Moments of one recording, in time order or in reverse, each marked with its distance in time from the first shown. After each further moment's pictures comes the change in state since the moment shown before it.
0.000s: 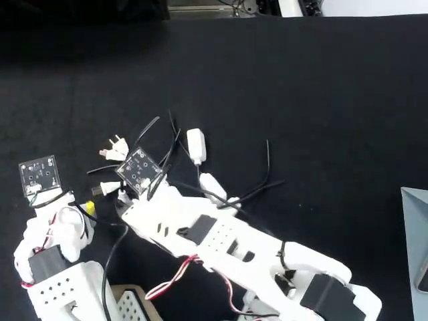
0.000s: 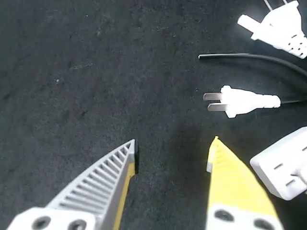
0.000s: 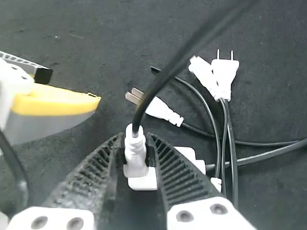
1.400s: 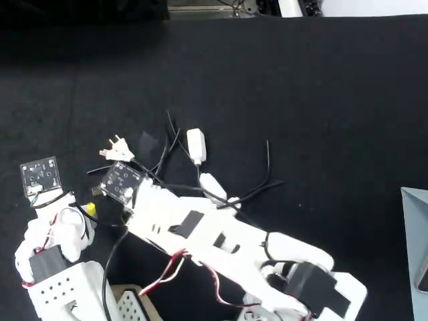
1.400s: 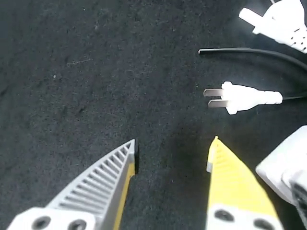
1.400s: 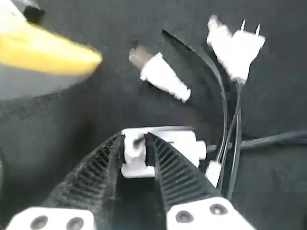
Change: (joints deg) left arm 0.0 0.0 0.9 0.0 0.0; right arm -0.4 8.6 -5.0 10.2 11.6
